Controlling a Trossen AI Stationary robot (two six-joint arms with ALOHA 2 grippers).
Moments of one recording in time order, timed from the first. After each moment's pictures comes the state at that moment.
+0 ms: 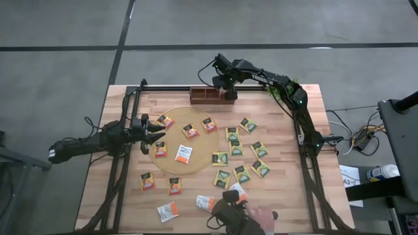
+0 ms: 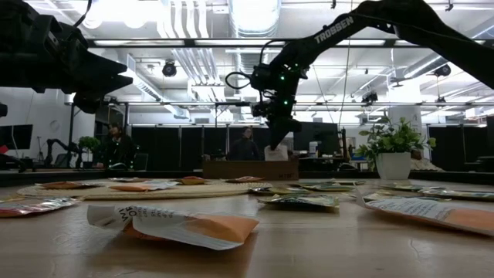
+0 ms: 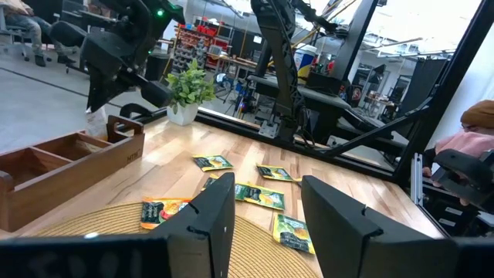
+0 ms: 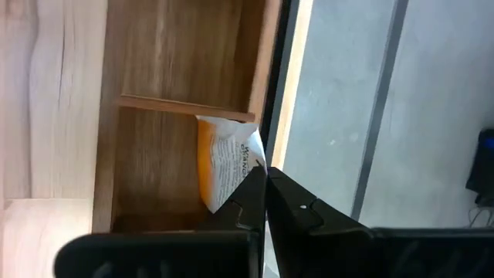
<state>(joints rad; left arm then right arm) 0.17 0.02 0.01 0.01 0.01 -0.26 -0.64 2.24 1.98 -0.90 0.13 -0.82</state>
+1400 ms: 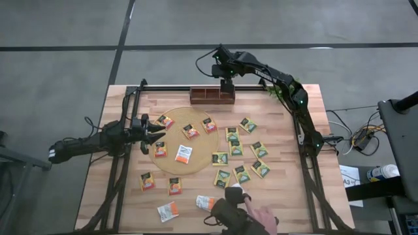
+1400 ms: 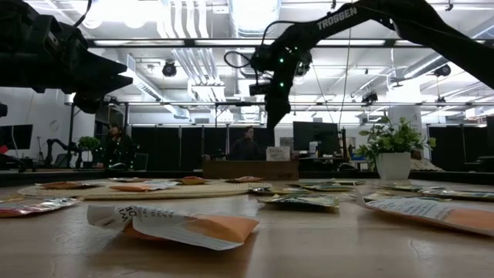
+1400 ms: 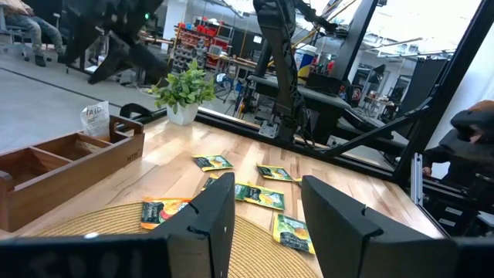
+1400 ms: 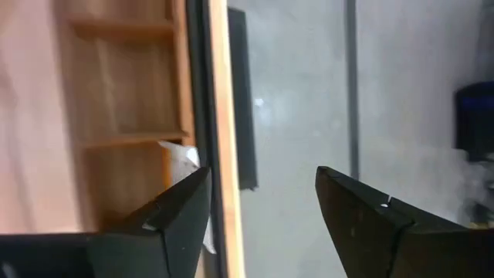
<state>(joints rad) 0.17 0.02 0.01 0.01 0.01 -0.26 -0.64 2.23 2.17 -1.00 0.16 -0.65</state>
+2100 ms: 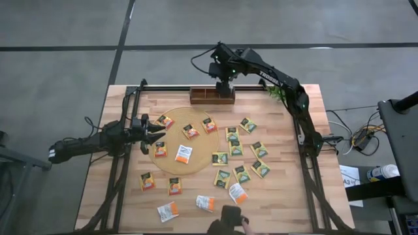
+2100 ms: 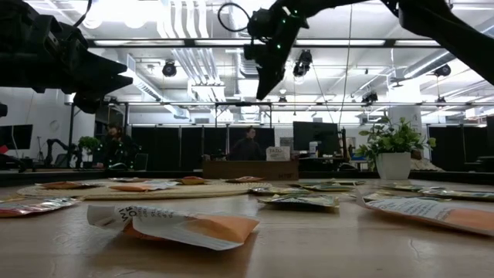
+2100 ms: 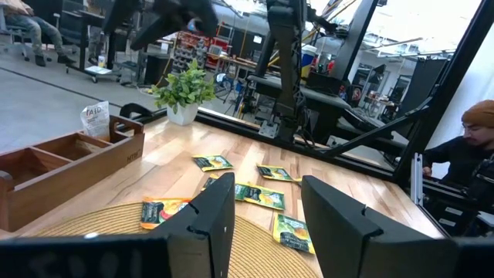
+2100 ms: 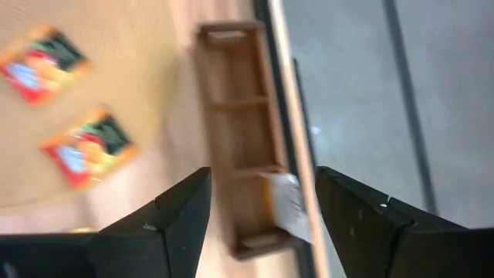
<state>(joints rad) 0.17 0.02 0.01 0.01 0.01 -0.26 -0.53 2.18 2.35 -1.23 0.00 -0.39</state>
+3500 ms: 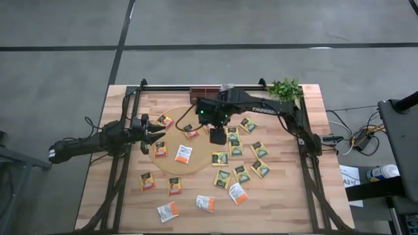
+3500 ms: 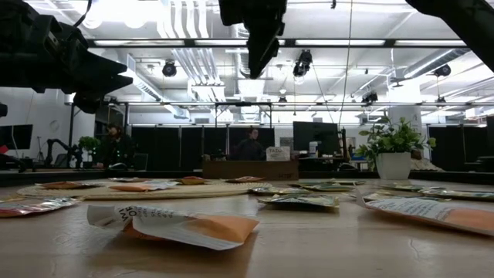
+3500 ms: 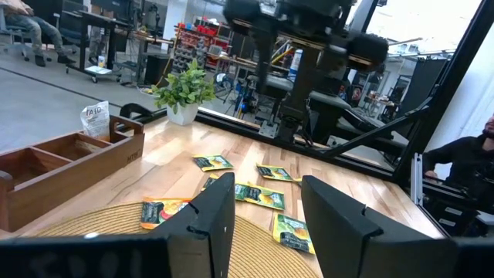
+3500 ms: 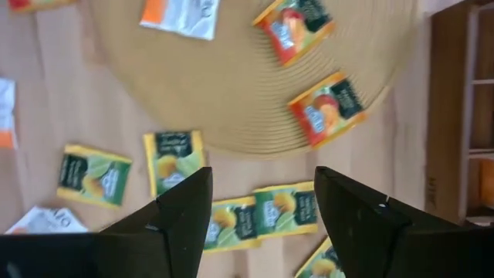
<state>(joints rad) 0.17 0.02 0.01 0.01 0.01 -0.26 -0.09 2.18 2.36 -1.48 -0.01 -0.03</state>
